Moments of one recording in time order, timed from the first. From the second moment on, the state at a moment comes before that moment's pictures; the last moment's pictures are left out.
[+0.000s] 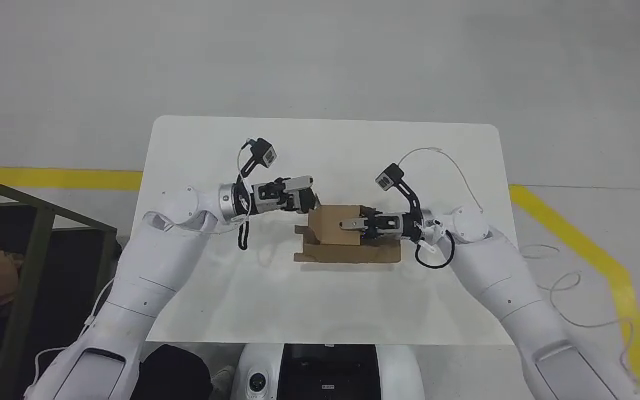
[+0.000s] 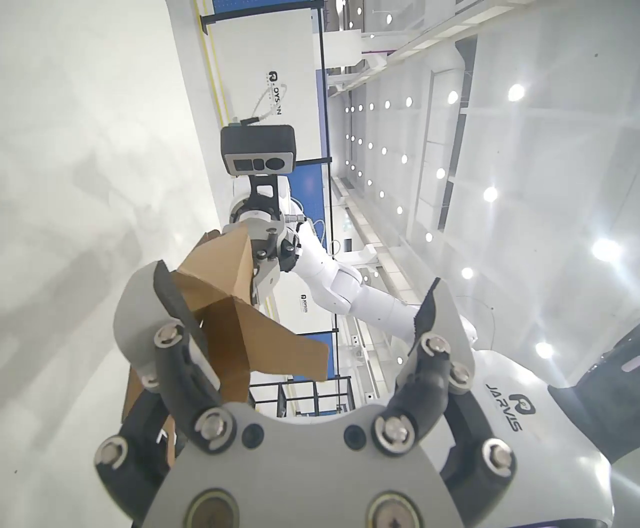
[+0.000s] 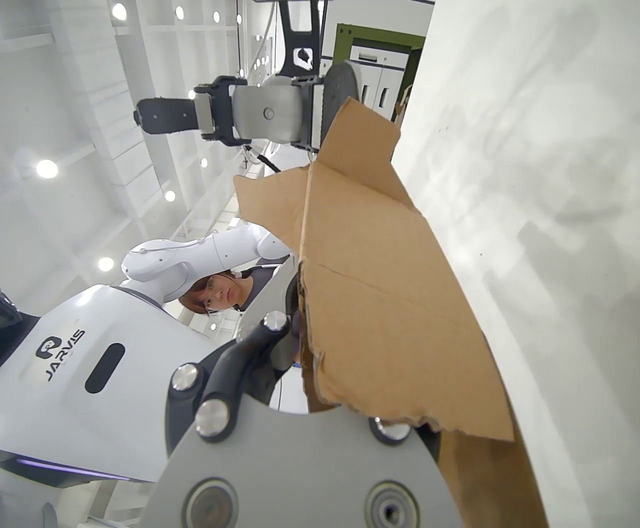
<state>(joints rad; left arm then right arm) 1.07 -1.08 -1.18 -1.40 -0.50 -0.24 -1.10 -0.89 -1.21 0.86 -1.04 0.67 -0.52 1.30</state>
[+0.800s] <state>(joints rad) 1.01 -1.10 -1.11 -1.37 -0.50 -0.26 -1.08 -0.89 -1.22 0.84 -1.05 0.70 -0.51 1.31</state>
